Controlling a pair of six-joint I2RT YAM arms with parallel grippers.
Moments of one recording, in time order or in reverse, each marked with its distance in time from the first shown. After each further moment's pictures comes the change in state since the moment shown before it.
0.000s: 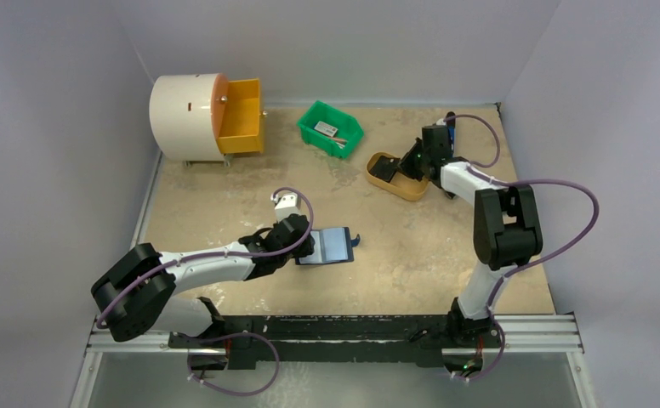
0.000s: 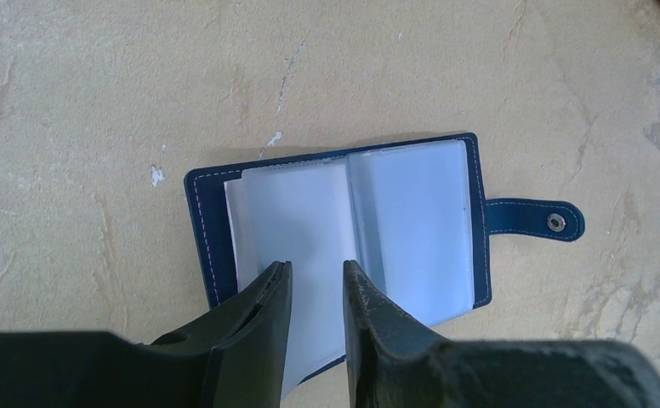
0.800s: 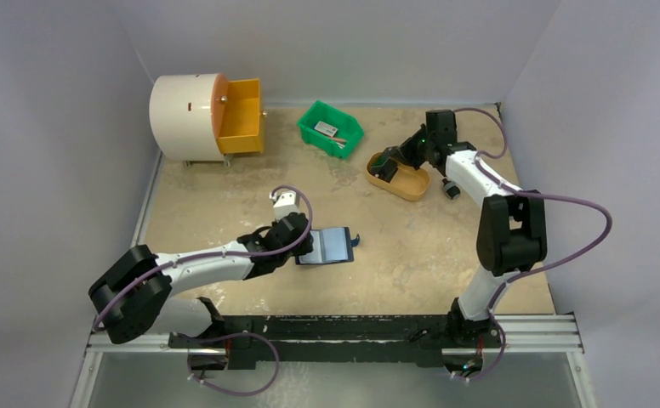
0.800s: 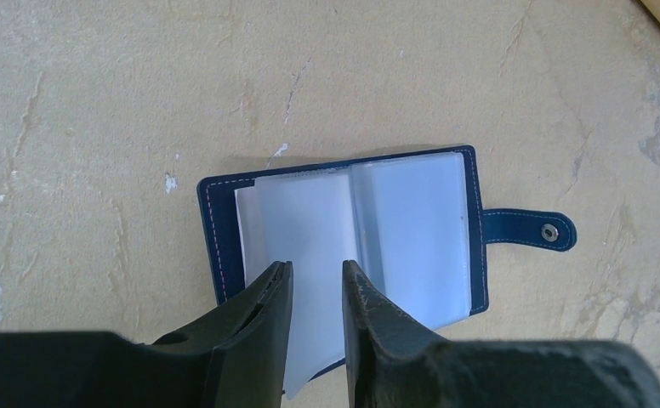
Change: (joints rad) left arm 0.000 -0.016 0.017 -0.027 -0.028 0.001; right arm -0.002 -0.048 0.143 -0.182 -0.066 0.211
